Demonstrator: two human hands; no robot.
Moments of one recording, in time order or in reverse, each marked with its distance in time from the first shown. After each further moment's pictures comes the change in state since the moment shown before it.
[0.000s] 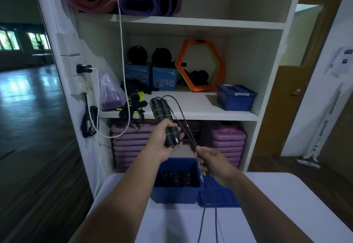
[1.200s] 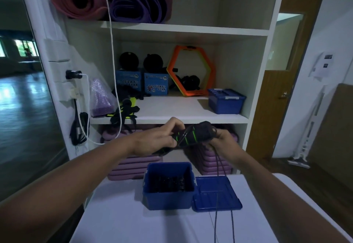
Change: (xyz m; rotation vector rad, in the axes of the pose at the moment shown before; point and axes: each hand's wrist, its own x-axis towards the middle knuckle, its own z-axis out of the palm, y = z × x) left_hand -0.057 0.056 0.004 1.394 -0.634 0.332; right_hand -0.011 -0.058 -0.034 -0.369 0.096 -0.332
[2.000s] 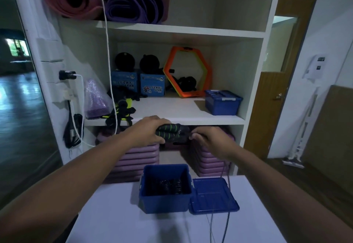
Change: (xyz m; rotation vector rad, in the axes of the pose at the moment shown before) left_hand 0.046 -0.059 -0.022 0.549 0.314 -0.093; right_hand 0.019 -0.022 0.001 -0.770 -0.089 -0.199
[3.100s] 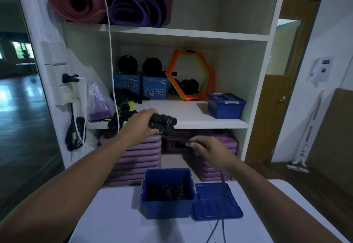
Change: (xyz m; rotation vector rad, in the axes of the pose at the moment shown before) left_hand 0.003 -0.016 -0.009 -0.139 0.323 -0.126; right_hand -0.001 -0.002 0.022 0.292 -0.009 0.127
